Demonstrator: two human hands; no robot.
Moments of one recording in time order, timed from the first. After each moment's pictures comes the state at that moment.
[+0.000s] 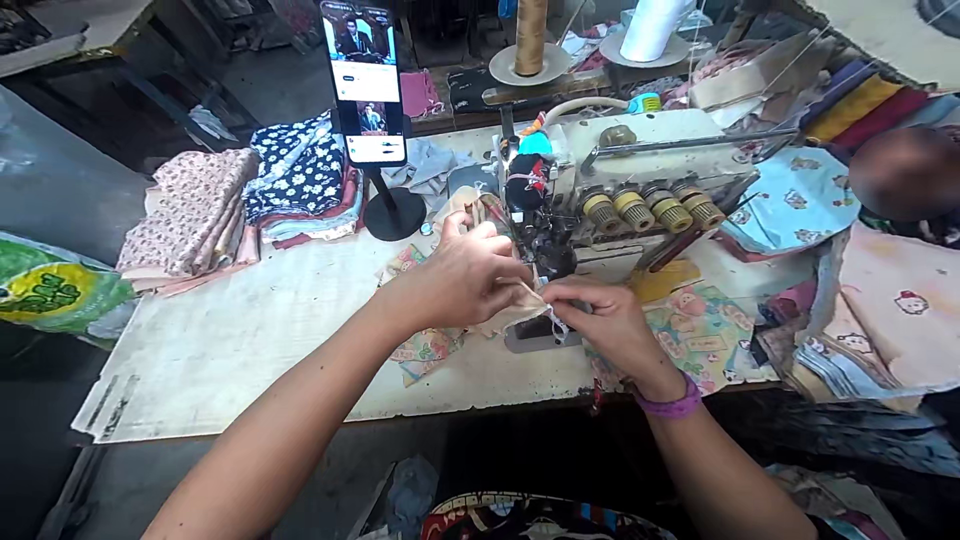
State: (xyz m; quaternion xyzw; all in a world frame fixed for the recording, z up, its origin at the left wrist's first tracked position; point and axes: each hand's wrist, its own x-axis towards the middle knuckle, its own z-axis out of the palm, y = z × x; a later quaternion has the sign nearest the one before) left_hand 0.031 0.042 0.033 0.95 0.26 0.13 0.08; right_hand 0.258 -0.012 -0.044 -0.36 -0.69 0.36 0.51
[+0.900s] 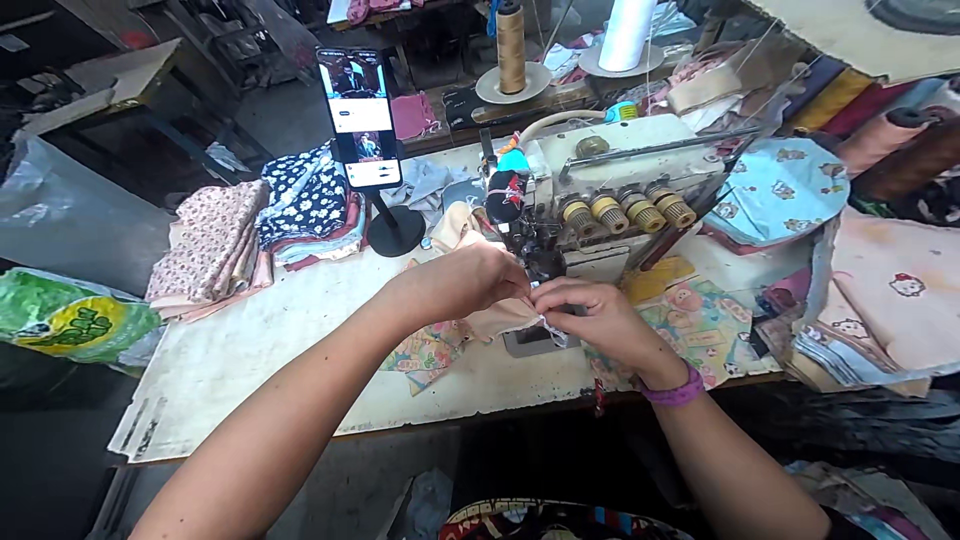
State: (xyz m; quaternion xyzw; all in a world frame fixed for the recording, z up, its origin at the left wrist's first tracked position) left_hand 0.046 0.051 0.061 0.96 0.21 0.05 0.18; right_hand 0.267 -0.007 -0.040 -0.33 -0.71 0.42 0.47
